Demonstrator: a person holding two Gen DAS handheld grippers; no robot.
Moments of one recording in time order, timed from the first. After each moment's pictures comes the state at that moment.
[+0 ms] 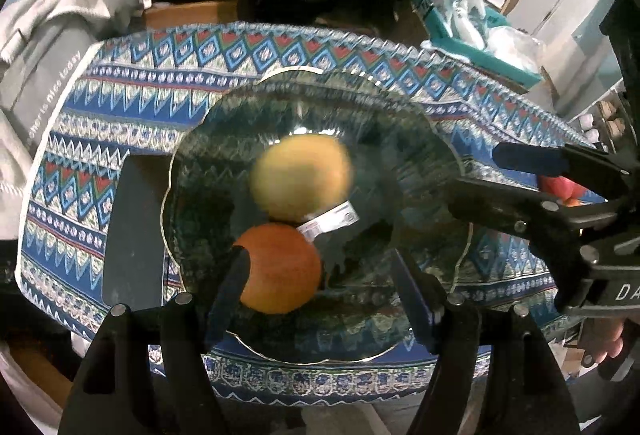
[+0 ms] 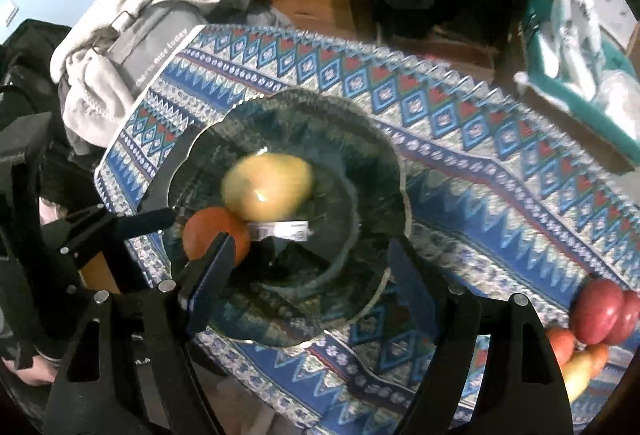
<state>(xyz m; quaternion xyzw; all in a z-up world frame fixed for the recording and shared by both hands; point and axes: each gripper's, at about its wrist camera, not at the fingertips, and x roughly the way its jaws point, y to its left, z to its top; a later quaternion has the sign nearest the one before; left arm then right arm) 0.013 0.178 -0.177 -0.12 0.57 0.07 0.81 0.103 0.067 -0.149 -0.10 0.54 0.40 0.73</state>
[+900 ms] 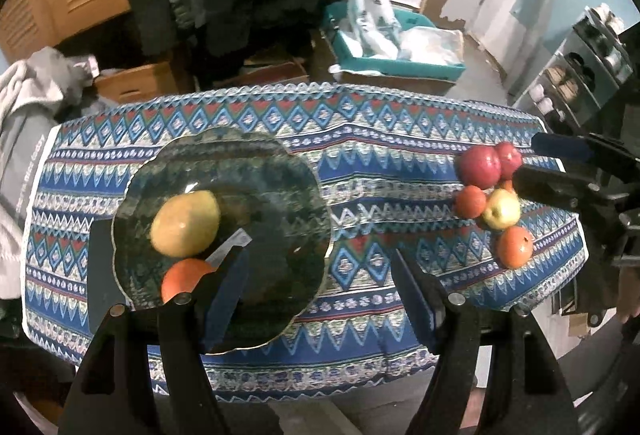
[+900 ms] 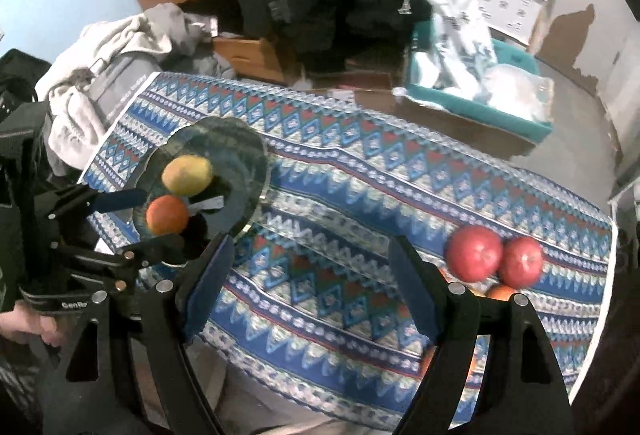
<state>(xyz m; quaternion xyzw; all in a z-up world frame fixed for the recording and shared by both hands) 0.019 0.089 -0.119 -0.06 0.53 -0.02 0.85 0.090 -0.075 -0.077 -0.10 0.49 0.32 0.80</state>
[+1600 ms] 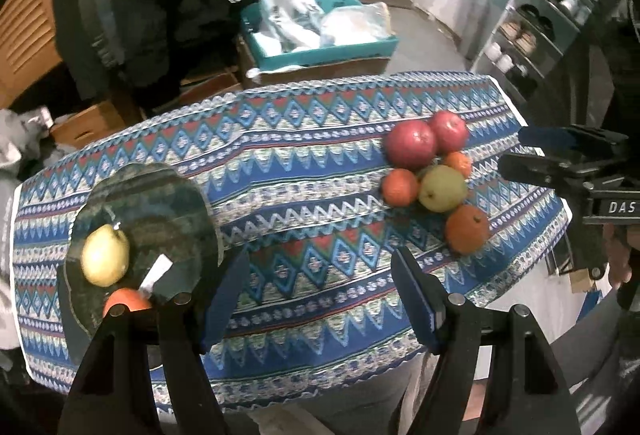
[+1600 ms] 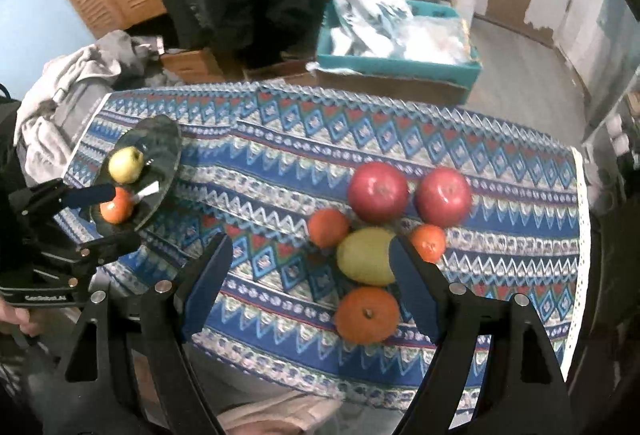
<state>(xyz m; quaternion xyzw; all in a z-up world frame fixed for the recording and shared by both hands) 0.030 -0.011 -0.116 0.00 0.53 -0.10 0.84 0.095 -0.199 -0.102 -0.05 0.51 0.26 0.82</state>
